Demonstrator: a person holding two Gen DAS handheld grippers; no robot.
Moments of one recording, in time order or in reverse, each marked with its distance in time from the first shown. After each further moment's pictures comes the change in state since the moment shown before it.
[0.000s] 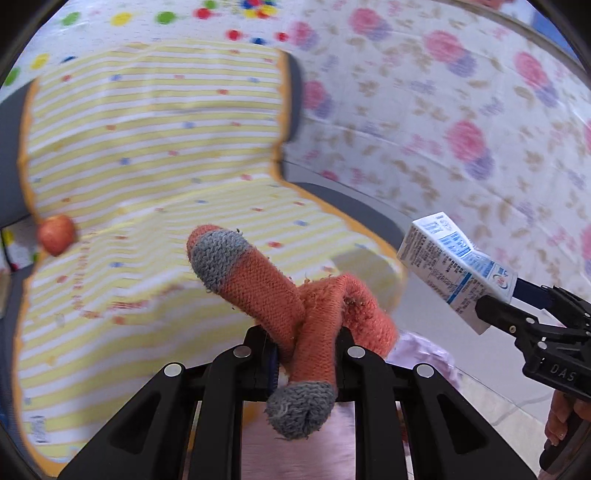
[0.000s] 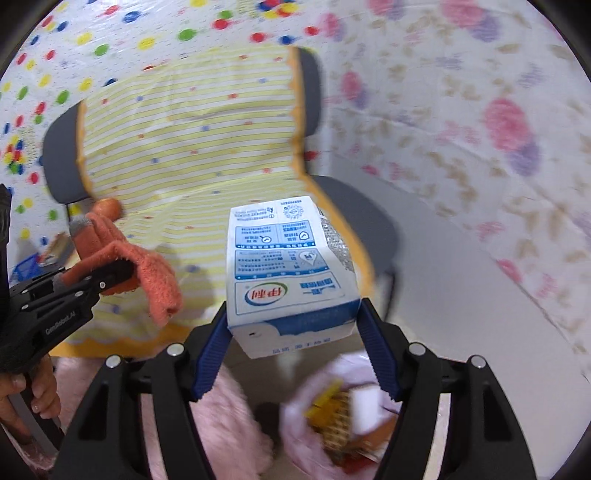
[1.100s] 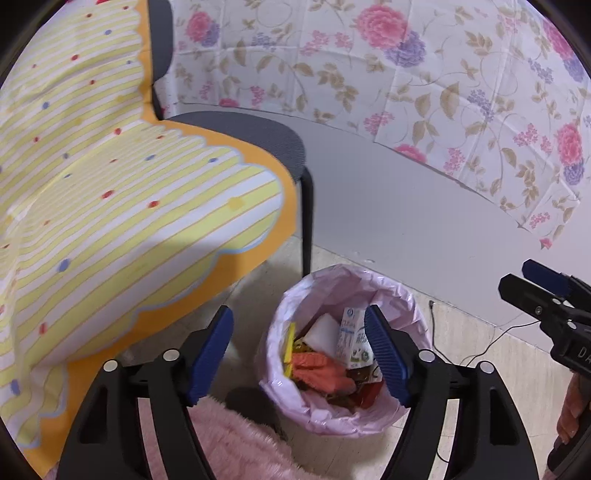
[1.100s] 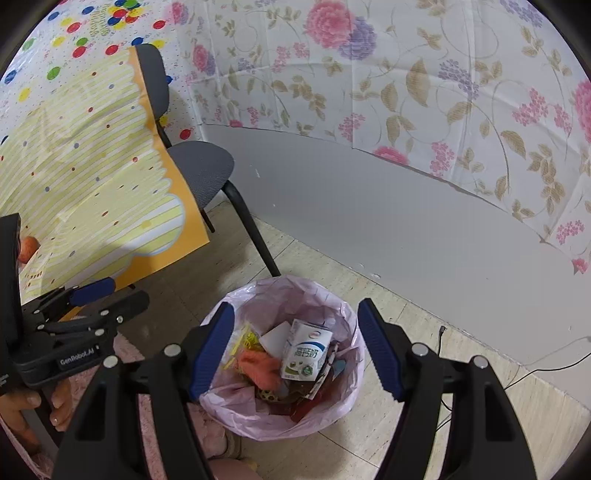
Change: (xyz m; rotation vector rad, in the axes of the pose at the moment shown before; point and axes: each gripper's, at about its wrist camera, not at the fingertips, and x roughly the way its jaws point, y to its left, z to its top) left arm 0.091 -0.105 -0.036 0.185 0.240 -0.125; right arm -0.002 -0.116 -0.084 0.292 0.110 -0.179
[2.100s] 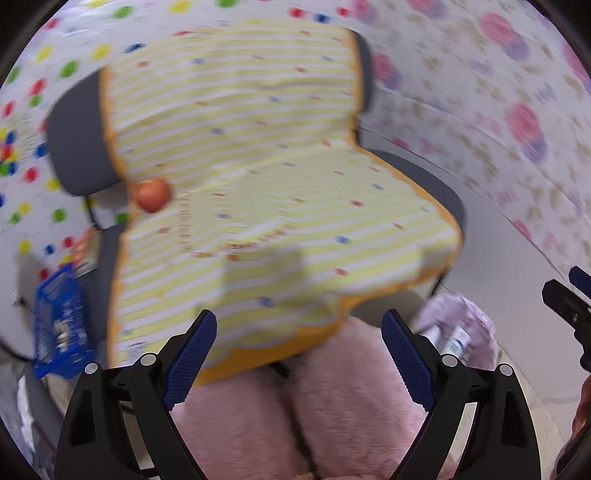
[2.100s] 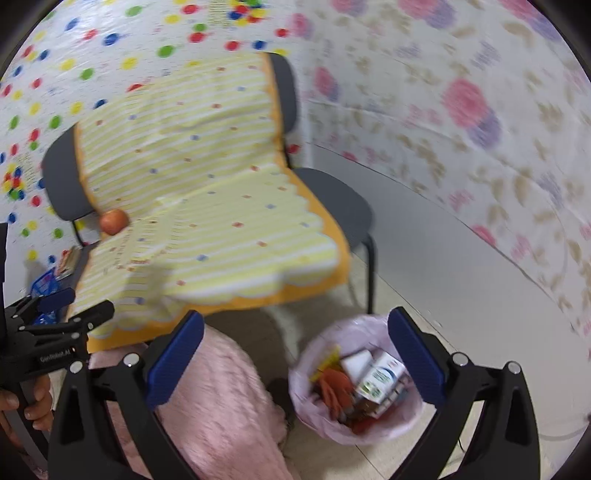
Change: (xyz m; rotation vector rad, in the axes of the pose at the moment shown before) left arm -0.194 0.116 -0.035 -0.336 -0.051 0.445; right arm -0.079 0.142 0.045 -0.260 -0.053 0.253
